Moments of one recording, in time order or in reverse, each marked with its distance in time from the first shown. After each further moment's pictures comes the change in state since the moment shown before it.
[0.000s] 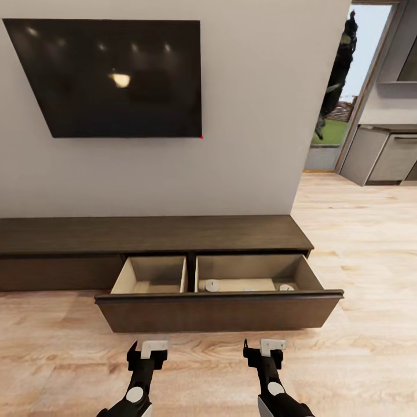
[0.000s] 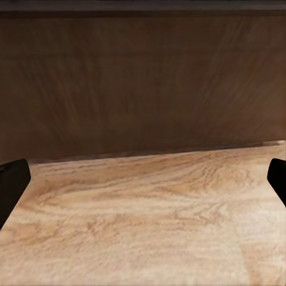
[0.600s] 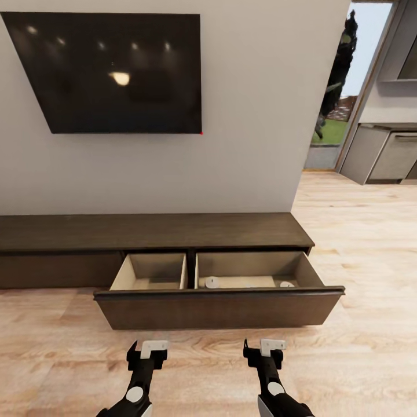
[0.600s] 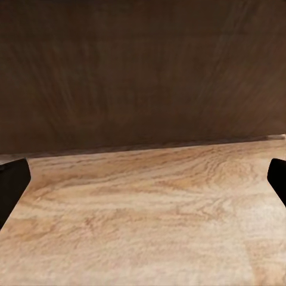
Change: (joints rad) left arm 0.000 0.000 0.003 0.000 0.000 0.000 0.000; right arm 0.000 0.000 -0.001 0.000 0.000 0.000 0.000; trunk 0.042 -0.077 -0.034
